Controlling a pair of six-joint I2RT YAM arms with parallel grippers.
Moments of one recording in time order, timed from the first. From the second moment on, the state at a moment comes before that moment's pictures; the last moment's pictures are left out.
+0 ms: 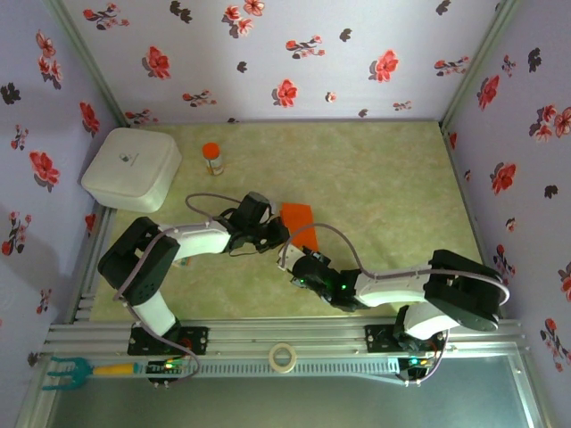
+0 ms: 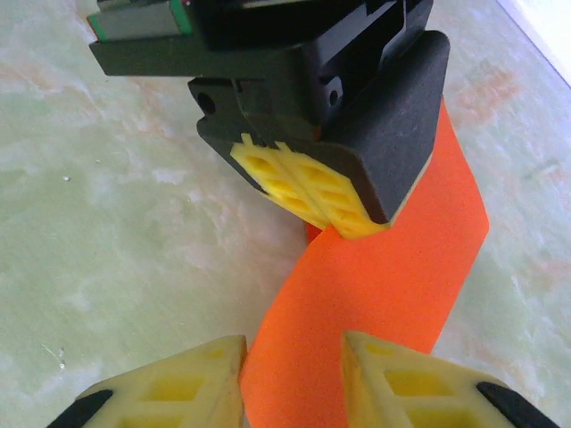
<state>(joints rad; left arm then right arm) -0.74 1.69 0.83 0.03 0.38 -1.04 1.21 1.42 0.47 0.25 0.53 -0.14</state>
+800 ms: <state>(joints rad) -0.74 1.69 0.83 0.03 0.38 -1.04 1.21 1.41 0.47 0.22 0.54 -0.13</state>
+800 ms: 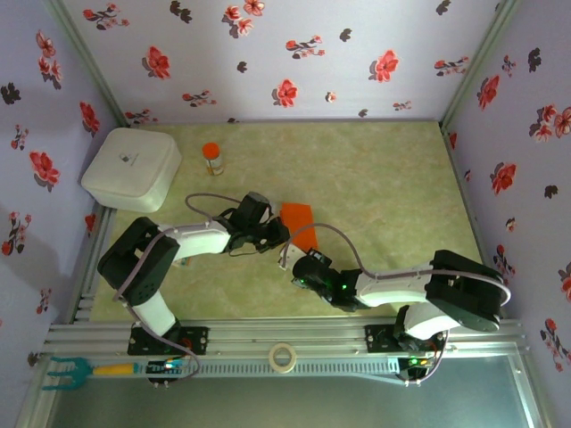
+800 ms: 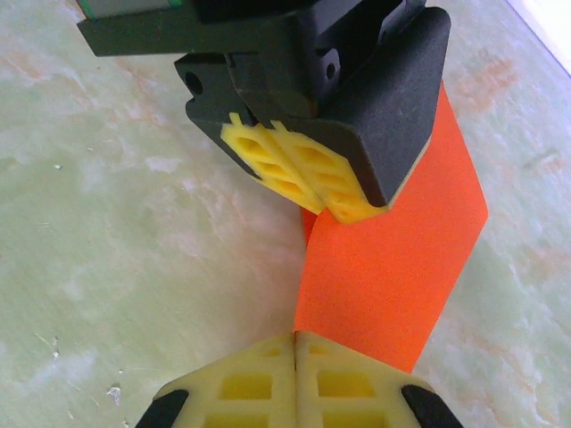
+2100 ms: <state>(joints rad) -0.73 1.53 0.90 -0.17 0.23 -0.93 0.91 1.34 0.56 0.01 -0.27 0.30</state>
